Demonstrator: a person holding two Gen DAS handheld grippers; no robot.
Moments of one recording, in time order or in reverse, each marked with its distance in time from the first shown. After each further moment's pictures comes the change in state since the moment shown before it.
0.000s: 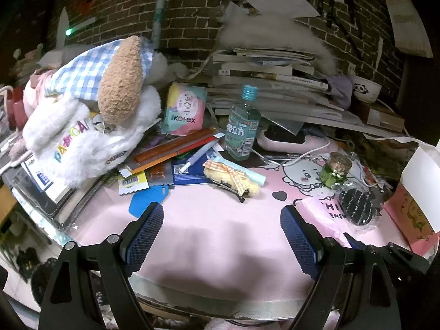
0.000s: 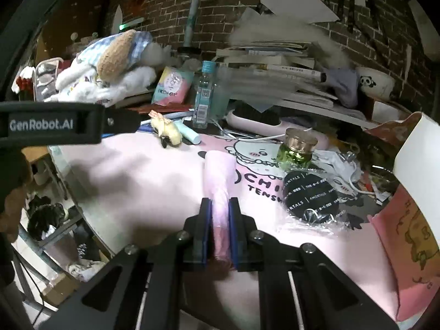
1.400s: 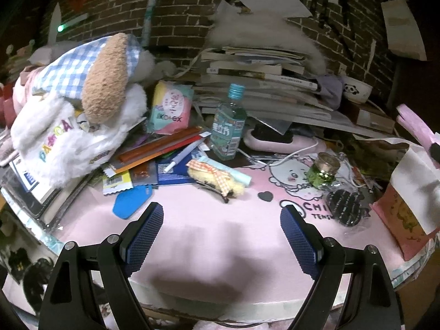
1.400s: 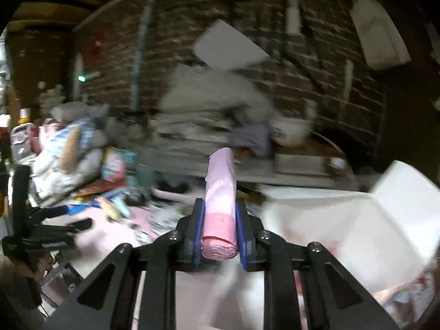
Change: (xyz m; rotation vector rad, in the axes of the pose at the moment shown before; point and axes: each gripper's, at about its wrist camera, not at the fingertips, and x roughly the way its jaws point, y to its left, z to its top) left arm 0.004 -0.009 0.002 -0.003 0.009 -0.066; right arm -0.115 -0.126 0.073 0.141 -0.131 -0.169
